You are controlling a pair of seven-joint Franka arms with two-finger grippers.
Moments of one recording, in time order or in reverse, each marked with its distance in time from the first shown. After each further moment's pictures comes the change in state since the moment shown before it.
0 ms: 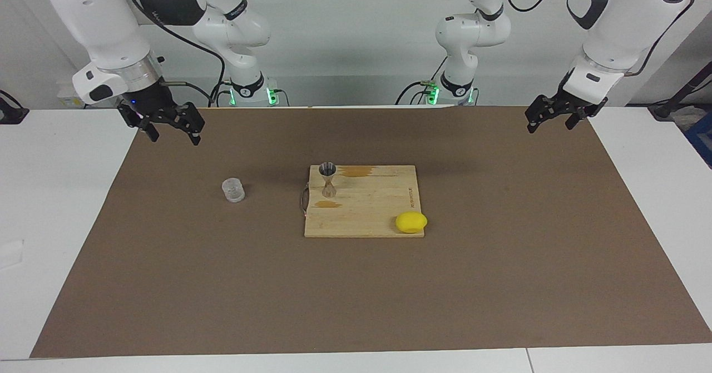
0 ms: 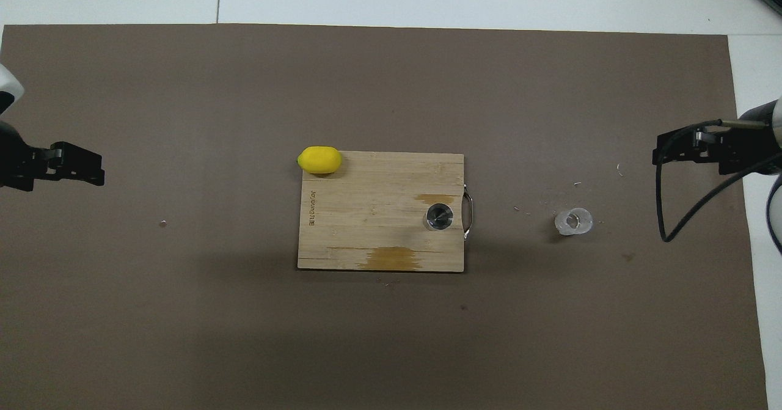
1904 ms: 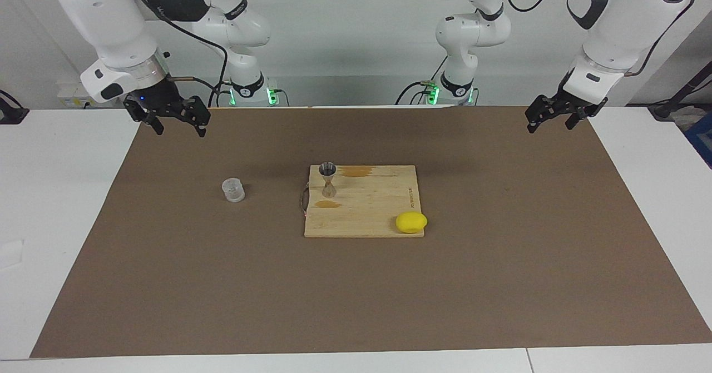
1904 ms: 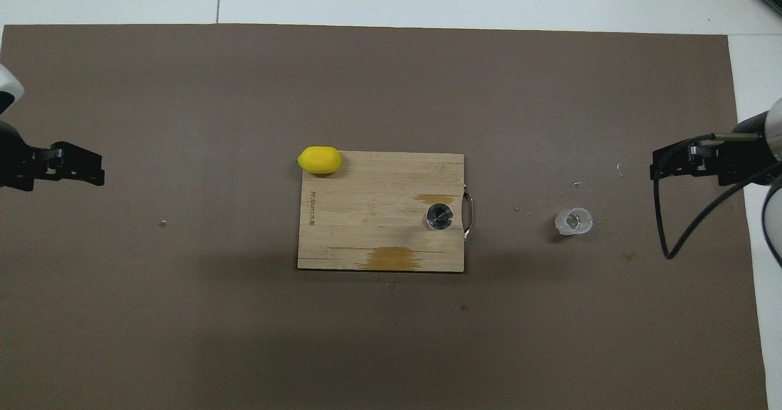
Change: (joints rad) left arm 0.000 0.000 0.000 0.000 0.000 0.000 0.000; right arm 0.010 -0.007 0.011 0.005 -0.039 -0.050 -0.036
